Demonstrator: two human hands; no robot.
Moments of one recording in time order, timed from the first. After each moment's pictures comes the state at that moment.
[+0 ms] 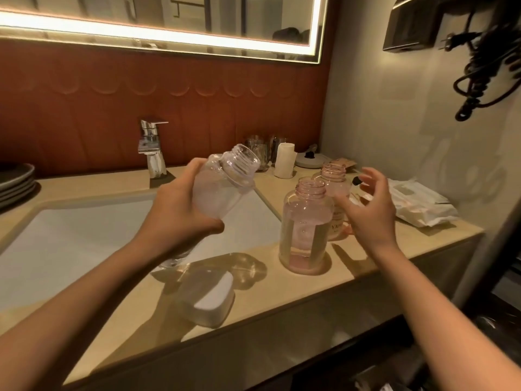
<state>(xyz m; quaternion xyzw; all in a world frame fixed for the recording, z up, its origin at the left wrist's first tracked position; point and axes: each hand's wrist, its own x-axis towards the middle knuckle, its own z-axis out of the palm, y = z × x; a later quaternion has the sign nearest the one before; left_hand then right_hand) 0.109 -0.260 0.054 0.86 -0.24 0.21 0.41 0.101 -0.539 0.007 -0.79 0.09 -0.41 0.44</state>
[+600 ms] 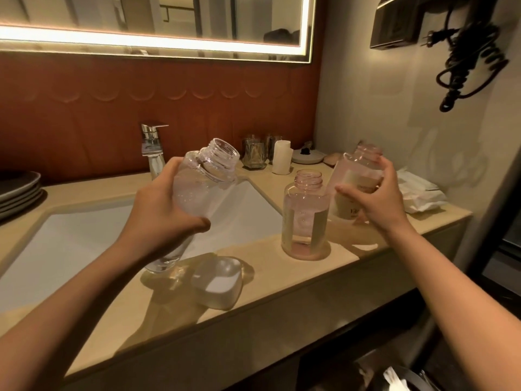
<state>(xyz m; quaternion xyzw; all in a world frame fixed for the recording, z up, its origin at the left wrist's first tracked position) 0.092 -0.231 0.055 0.85 -0.23 0.22 0.43 0.084 -0.558 0.015 -0.77 0.05 -0.37 0.51</state>
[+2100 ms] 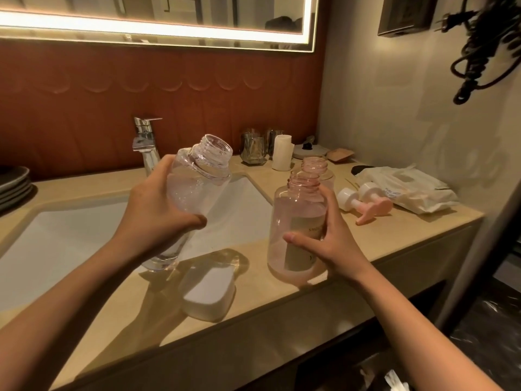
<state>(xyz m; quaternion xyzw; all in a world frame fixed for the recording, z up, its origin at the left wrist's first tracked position) 0.112 -0.241 0.049 0.85 -0.22 0.22 0.43 0.077 -0.490 -0.016 -0.81 -0.11 -0.20 0.55</state>
